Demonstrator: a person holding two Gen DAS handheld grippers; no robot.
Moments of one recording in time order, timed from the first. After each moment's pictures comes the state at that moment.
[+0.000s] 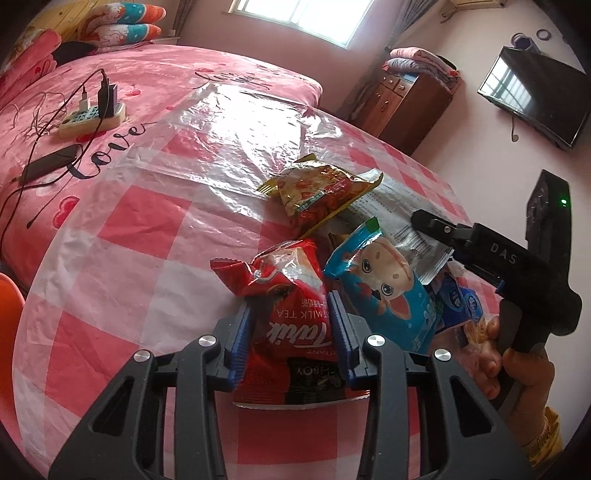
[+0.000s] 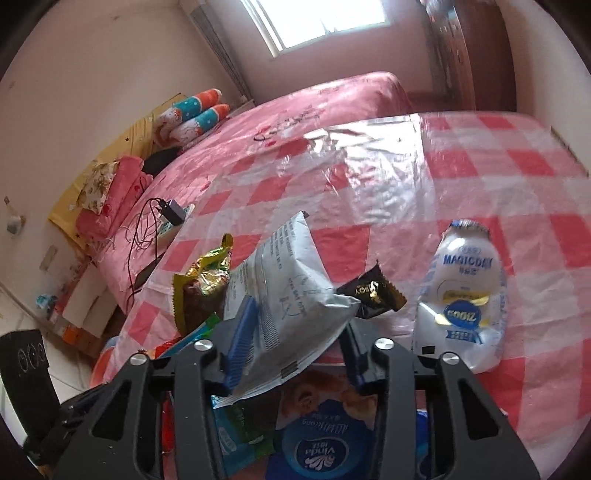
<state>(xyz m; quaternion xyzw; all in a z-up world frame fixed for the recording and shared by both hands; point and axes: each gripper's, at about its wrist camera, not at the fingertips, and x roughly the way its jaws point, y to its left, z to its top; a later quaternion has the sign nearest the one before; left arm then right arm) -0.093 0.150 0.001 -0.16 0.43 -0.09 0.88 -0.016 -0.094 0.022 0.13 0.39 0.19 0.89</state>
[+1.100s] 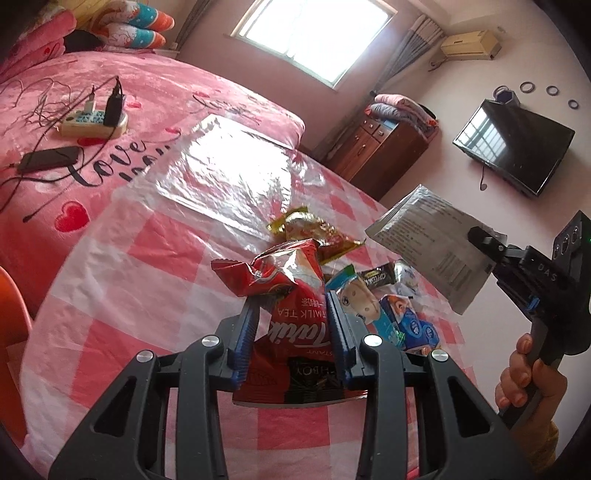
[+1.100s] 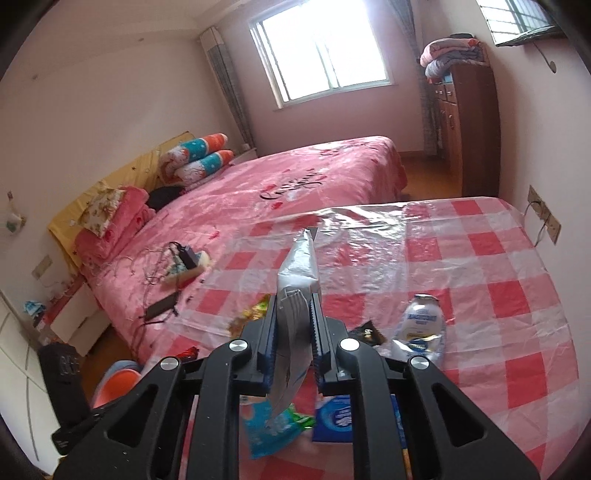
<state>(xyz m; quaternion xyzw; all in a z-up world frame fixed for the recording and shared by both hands) -0.117 0.194 0.020 -0.24 0.35 -0.13 0.90 -0.067 -0.096 0.111 0.12 0.31 0.18 0.92</state>
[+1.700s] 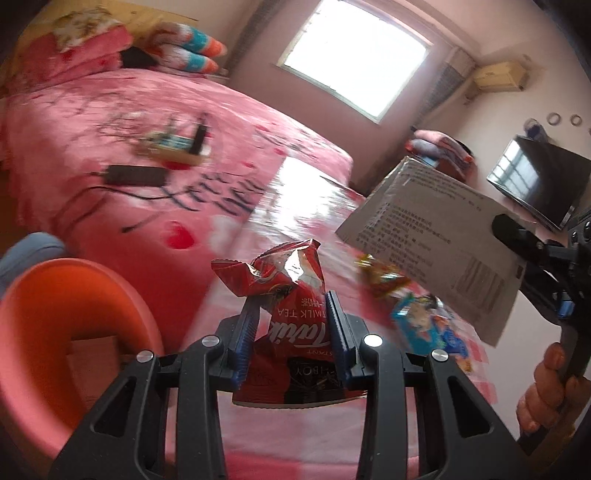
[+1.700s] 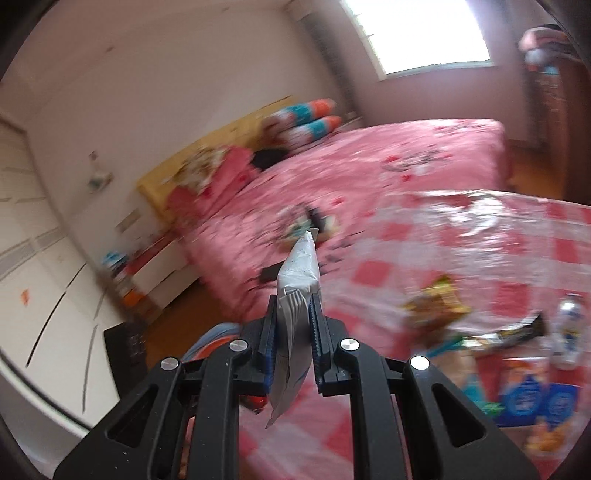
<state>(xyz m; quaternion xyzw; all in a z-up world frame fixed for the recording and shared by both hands) -0.182 0.296 0.032 -0.25 0.32 -0.02 0.91 -0.100 0.060 0.134 0.09 0.34 0.40 0.84</state>
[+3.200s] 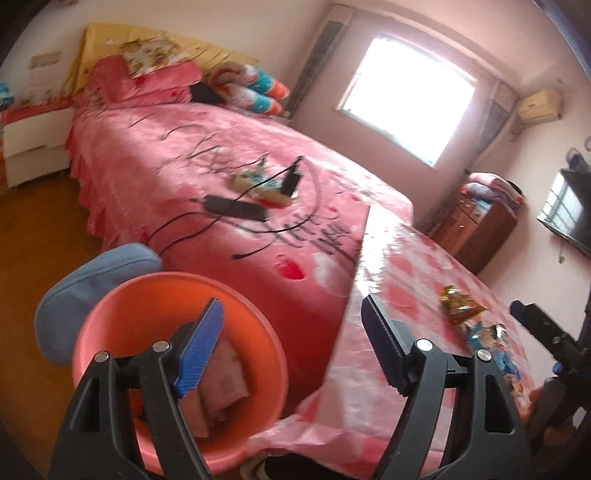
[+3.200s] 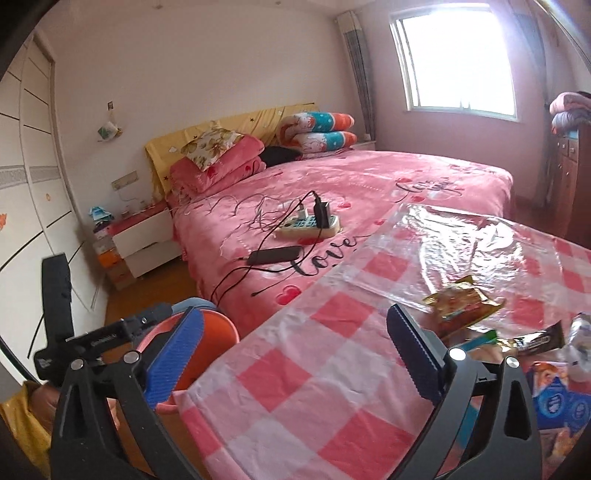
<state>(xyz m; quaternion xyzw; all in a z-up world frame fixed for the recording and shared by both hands) -0.236 0.352 0.025 -0.24 0.26 0.10 0.93 -0.133 0.077 0.074 -0.01 0.27 0.37 0.89</state>
